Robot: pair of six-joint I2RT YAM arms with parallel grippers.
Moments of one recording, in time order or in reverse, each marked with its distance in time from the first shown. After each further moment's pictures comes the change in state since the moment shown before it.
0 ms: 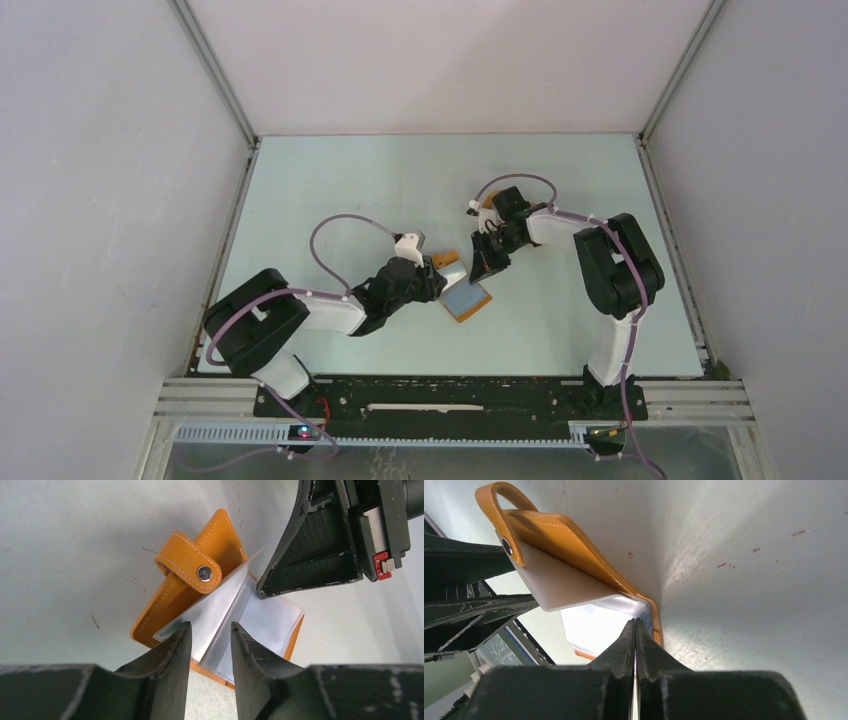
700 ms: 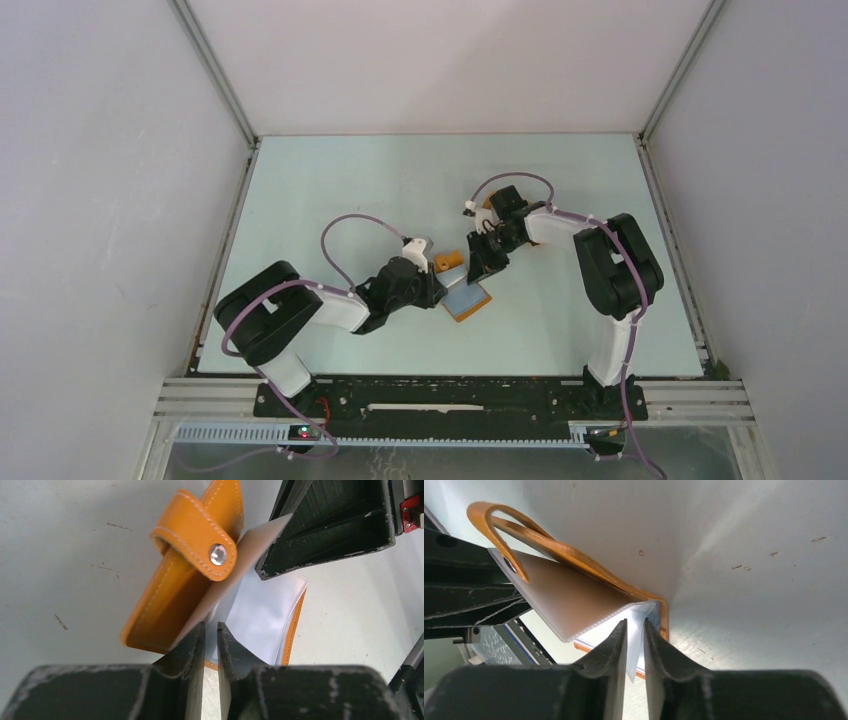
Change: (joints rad) left arm 0.033 0.076 0.000 0.034 0.173 0.068; right arm 0.013 0.000 0.021 -0.034 0.003 -0.049
